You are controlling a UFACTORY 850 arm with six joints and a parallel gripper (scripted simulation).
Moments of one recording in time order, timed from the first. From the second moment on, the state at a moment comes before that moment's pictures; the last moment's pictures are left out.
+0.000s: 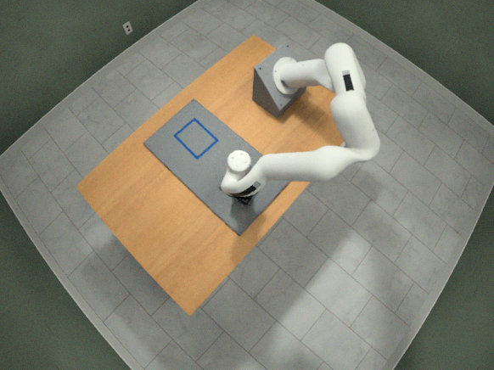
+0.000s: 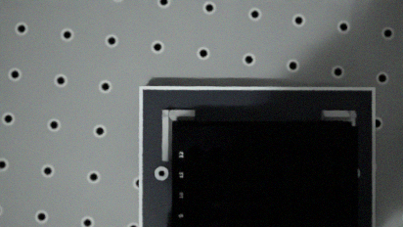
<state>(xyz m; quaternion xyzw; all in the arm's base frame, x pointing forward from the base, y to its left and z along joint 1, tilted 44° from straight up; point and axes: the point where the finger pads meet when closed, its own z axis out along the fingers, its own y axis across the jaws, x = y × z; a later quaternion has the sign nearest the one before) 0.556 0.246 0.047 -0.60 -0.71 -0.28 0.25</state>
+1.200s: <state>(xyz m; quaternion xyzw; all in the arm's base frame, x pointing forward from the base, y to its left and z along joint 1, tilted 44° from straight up) 0.556 0.249 0.044 -0.60 -0.71 -0.28 0.25</state>
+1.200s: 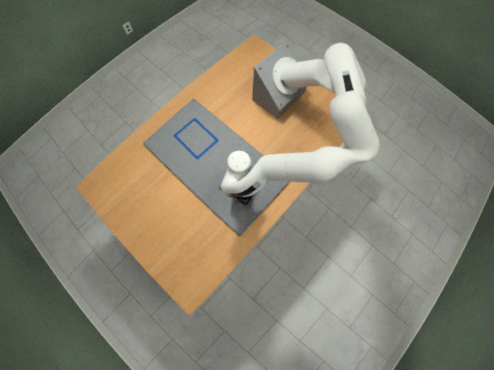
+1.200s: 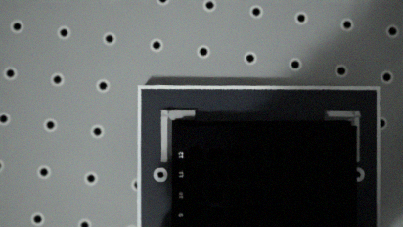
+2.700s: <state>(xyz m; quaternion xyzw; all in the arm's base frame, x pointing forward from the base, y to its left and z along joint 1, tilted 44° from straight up) 0.557 0.216 0.077 -0.60 -0.71 -0.28 0.25</state>
